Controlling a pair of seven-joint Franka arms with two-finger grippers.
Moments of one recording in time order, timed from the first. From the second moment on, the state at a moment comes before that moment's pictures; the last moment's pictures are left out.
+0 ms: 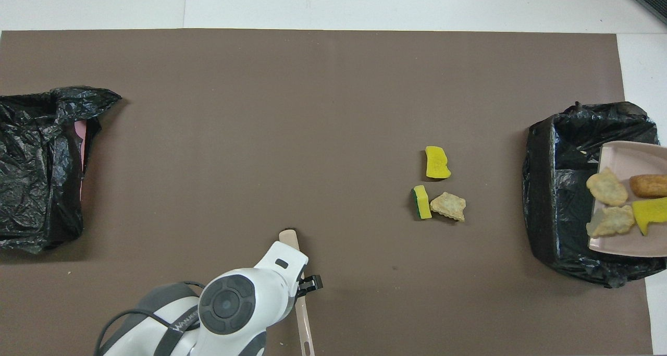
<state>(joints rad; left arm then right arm) -0.80 -0.18 0.03 -2.47 -0.24 2.30 -0.86 -0.42 -0.05 -0.01 -1.91 -0.49 1.86 -1.58</state>
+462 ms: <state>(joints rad) -0.52 -0.14 0.04 -2.29 -0.17 2.24 -0.56 -0.37 -0.06 0.00 -1.94 -0.66 1.88 -1.62</state>
